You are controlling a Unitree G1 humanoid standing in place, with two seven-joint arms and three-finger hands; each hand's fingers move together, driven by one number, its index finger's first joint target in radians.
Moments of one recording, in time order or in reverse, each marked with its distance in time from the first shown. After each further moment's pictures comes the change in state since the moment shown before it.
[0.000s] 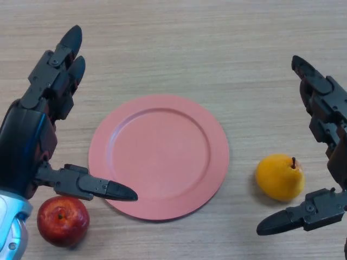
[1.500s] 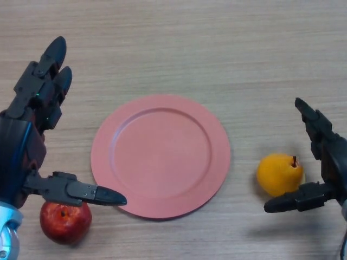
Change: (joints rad) left arm 0.046 -0.003 0.044 0.020 -0.034 -0.024 0.001; right arm -0.256 -0.064 -0.033 1.074 -0.038 -0.564 -0.084
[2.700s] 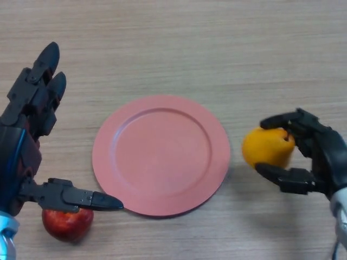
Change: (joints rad) left arm 0.040 -0.017 0.018 -0.033 -0.002 0.000 0.002; right arm 0.036 0.062 0.081 -0.352 0.003 0.321 -0.074
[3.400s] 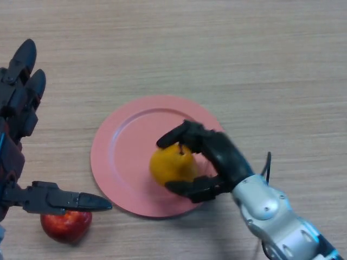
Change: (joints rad) left arm 0.033 -0.018 0.062 -0.033 -0.041 -0.018 0.000; right arm -0.274 0.021 0.540 0.347 0.013 -0.052 -0.216
